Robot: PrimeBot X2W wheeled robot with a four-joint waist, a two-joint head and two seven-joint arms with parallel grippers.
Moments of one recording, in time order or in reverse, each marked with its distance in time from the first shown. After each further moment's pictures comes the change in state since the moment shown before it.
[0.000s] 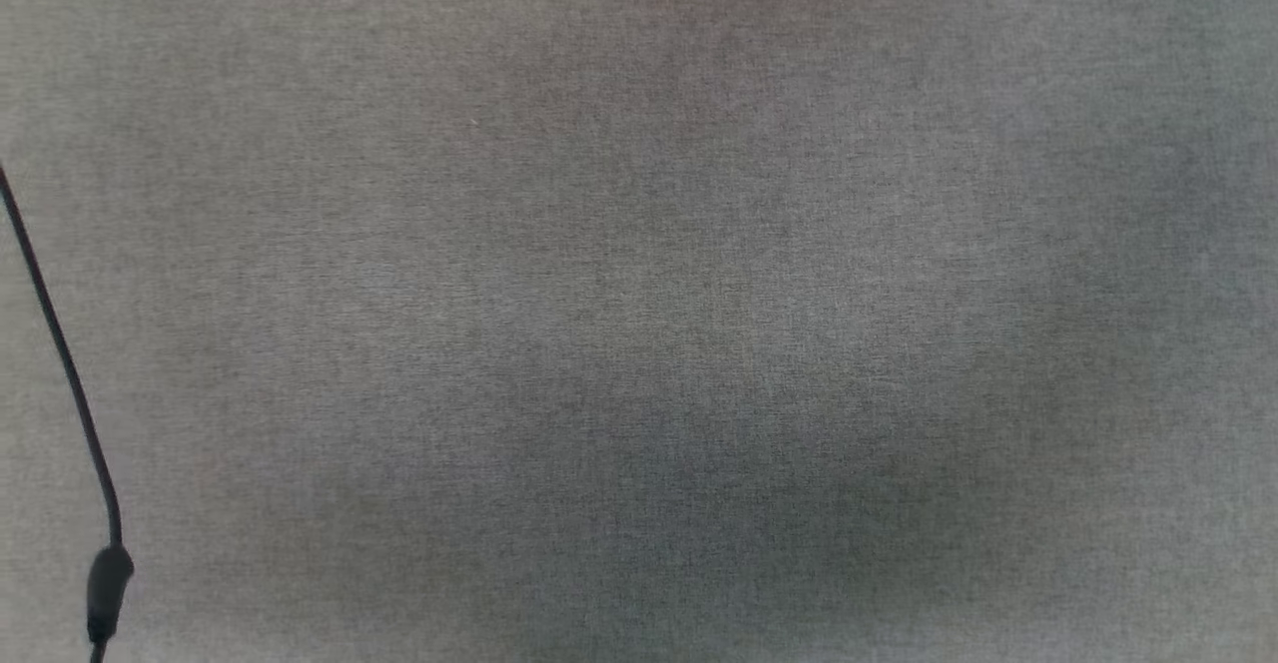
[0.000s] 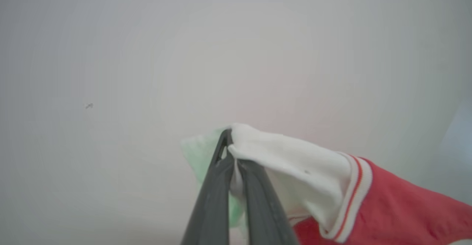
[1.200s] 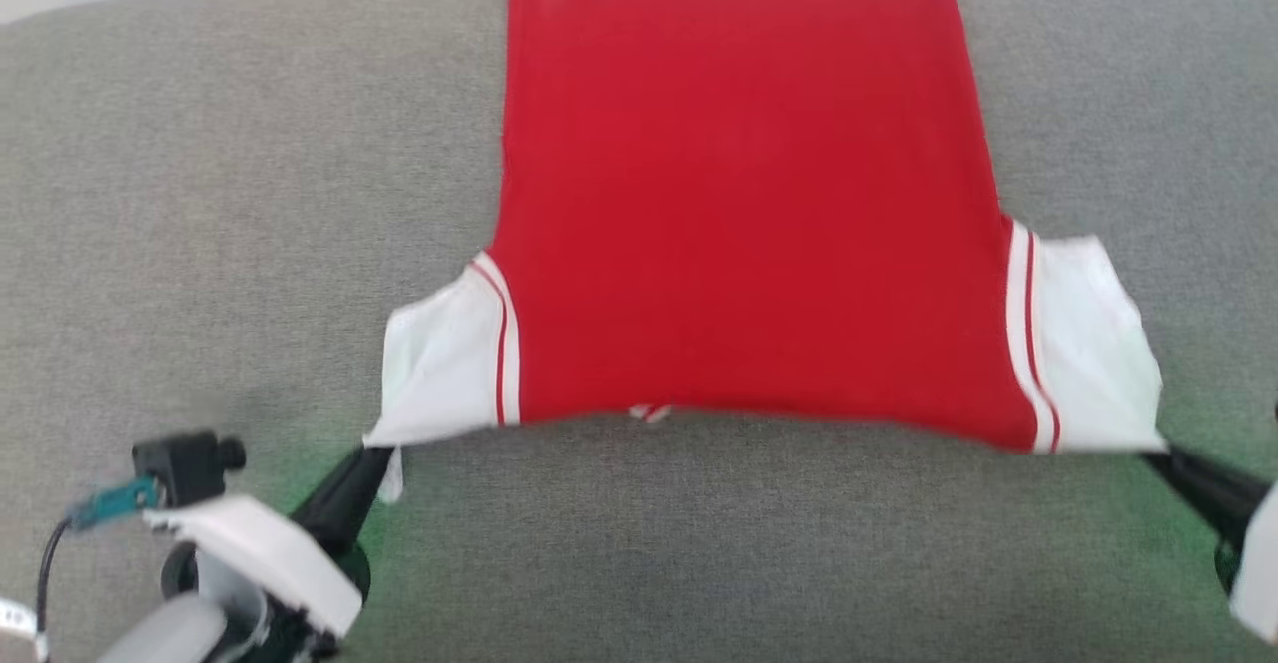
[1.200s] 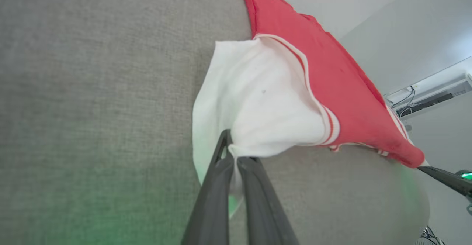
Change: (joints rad) left arm 1.341 0.300 -0.272 -0.613 -0.282 -0.070 -0.002; right arm 1.269 -0.377 0.263 -0.593 0.408 -0.002 0.226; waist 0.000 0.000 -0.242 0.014
